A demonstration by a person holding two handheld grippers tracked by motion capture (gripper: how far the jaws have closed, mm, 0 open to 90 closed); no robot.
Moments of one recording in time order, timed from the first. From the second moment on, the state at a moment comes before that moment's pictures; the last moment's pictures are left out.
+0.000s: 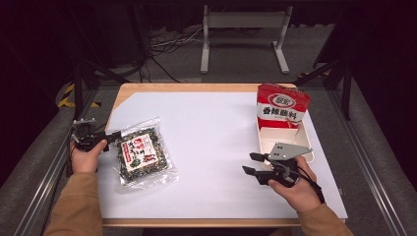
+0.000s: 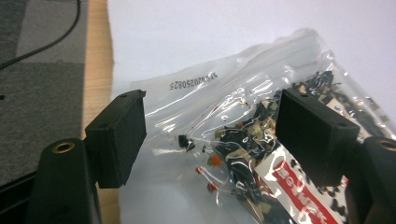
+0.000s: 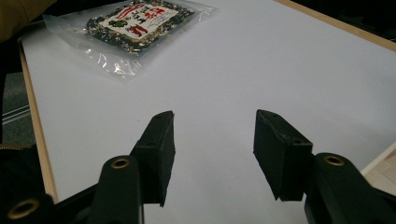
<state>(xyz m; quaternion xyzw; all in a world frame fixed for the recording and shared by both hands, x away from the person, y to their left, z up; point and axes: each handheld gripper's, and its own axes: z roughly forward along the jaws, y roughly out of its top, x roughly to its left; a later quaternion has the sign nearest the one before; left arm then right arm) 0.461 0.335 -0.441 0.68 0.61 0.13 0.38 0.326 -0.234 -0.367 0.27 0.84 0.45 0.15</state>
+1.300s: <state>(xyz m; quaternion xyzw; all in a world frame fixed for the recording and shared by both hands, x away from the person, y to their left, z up) 0.471 0.321 -0.451 0.72 0.58 0.11 0.37 0.321 -0.231 -0.376 0.27 0.84 0.44 0.14</state>
